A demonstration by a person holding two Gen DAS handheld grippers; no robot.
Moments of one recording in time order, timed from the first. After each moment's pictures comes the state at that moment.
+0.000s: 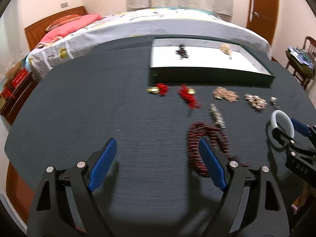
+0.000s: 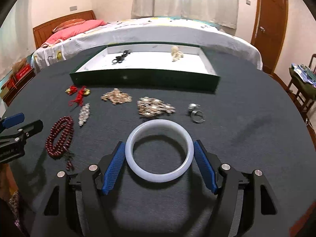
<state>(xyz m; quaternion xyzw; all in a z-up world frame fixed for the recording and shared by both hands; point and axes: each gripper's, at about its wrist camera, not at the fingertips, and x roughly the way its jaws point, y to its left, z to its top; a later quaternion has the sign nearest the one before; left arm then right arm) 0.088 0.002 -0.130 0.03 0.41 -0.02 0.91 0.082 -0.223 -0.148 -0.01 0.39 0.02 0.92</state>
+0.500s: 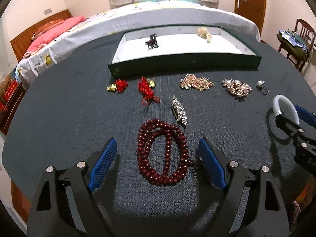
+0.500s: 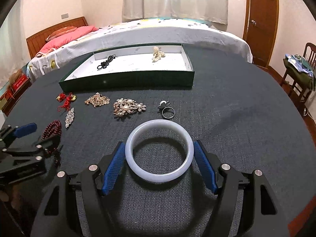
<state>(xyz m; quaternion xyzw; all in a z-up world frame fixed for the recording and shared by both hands) 0.100 -0.055 -0.150 0.07 0.44 -0.04 0.89 0.080 -0.253 -0.147 0.02 0.39 0.02 0.92</state>
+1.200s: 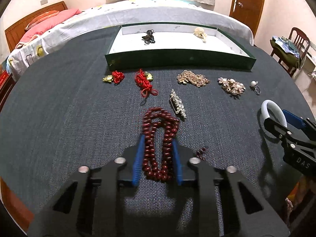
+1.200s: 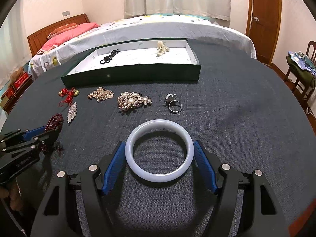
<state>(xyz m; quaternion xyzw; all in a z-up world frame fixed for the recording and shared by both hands) 0.097 -0.040 -0.153 0.03 0.44 -0.09 0.89 0.081 -0.246 -0.152 0.02 0.40 0.02 0.92</state>
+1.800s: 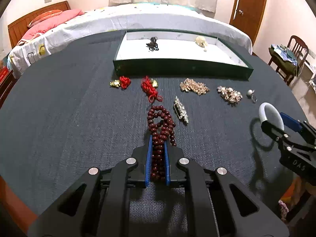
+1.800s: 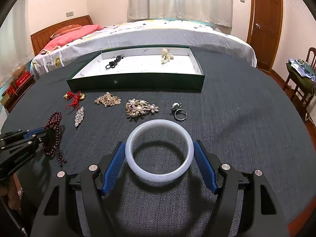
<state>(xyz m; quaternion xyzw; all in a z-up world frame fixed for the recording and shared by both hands) 0.090 -0.029 -0.139 0.01 0.42 -0.08 0.90 0.076 -0.234 -0.139 0.01 0.38 0.03 0.92</state>
